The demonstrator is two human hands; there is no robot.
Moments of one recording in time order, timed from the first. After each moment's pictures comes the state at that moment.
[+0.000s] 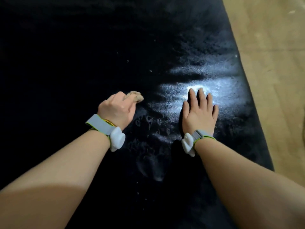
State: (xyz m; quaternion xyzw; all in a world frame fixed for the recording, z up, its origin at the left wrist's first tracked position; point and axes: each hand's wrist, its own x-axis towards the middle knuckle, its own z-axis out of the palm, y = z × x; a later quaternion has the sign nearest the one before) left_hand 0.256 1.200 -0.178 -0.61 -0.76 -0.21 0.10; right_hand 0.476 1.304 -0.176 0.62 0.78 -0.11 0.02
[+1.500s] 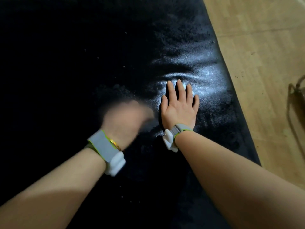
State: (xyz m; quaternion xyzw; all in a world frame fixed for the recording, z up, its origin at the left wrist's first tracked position) left_hand 0.322 1.208 -0.164 -0.72 -0.67 -0.06 0.14; right_hand 0.472 1.303 -0.180 0.63 0.77 -0.08 -0.01
